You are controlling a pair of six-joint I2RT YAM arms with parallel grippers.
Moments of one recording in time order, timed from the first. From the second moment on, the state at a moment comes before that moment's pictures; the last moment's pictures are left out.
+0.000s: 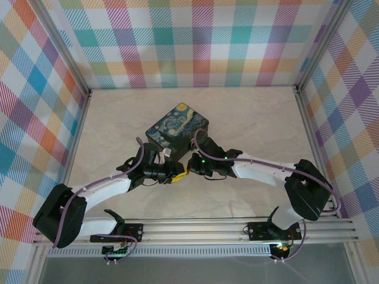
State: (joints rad) left arm -0.58 1.25 0.52 0.03 0.63 -1.13; right arm 0.90 1.53 0.94 -0.29 -0.15 1.10
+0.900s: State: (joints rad) left arm -0.58 1.25 0.52 0.03 0.61 -1.15; right arm 0.90 1.56 0.94 -0.26 -0.17 1.12
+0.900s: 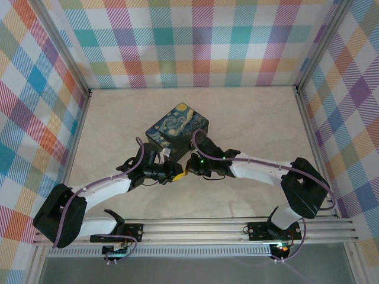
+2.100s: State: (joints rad) left arm -0.58 1.30 0.73 -0.18 0.68 -0.79; right arm 0.68 1.26 0.78 -0.33 -0.56 0.48
